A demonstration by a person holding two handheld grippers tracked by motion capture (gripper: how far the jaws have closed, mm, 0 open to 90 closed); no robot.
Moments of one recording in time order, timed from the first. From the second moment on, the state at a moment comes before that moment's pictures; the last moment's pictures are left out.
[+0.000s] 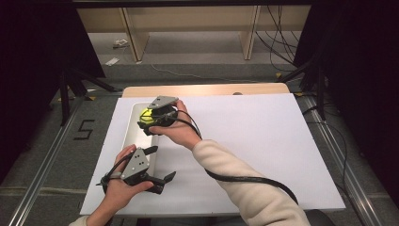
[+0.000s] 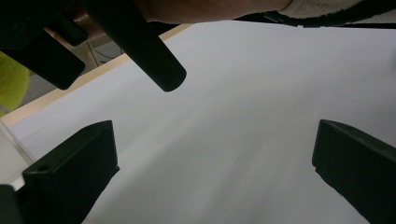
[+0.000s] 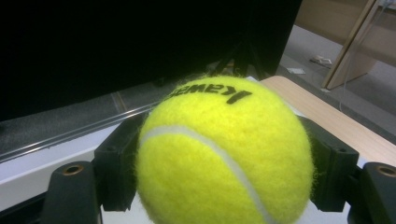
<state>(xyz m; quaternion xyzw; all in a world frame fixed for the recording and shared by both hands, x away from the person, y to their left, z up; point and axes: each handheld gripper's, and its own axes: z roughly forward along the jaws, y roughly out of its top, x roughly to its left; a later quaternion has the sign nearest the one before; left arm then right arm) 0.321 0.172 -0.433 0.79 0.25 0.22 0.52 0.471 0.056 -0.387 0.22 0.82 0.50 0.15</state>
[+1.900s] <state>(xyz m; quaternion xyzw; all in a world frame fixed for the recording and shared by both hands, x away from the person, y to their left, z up) 0.327 0.170 -0.437 0.79 0.23 0.22 0.52 0.485 0.073 -0.390 0.22 0.83 0.50 0.15</state>
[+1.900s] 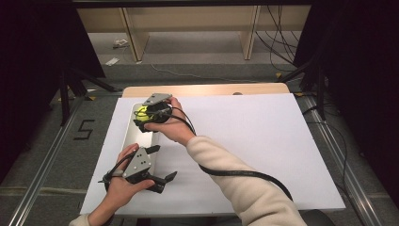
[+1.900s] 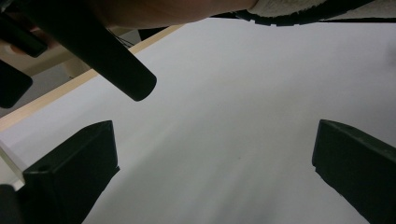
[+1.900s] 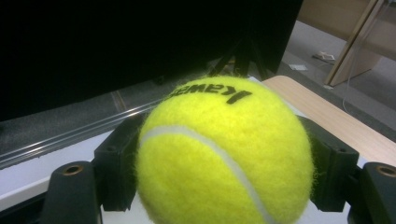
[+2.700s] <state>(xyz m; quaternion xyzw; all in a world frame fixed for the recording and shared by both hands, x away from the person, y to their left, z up) 0.326 0.169 -0.437 0.79 0.23 0.21 0.52 0.490 0.082 -0.403 0.22 0.83 0.49 0.13</state>
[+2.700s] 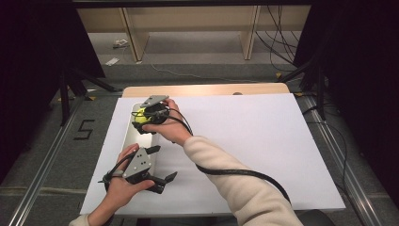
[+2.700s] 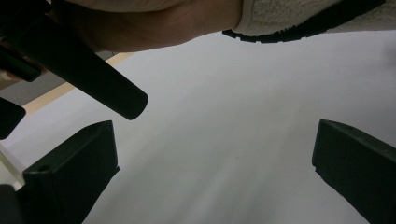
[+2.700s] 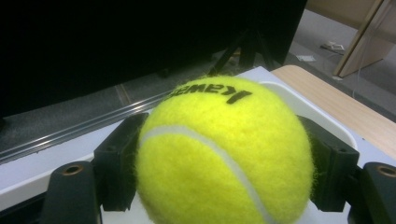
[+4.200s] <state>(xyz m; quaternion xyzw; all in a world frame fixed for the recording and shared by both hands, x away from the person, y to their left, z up) 0.326 0.169 -0.437 0.80 0.22 0.21 0.52 0.494 0.099 -0.419 0.22 0.85 0.47 0.12</state>
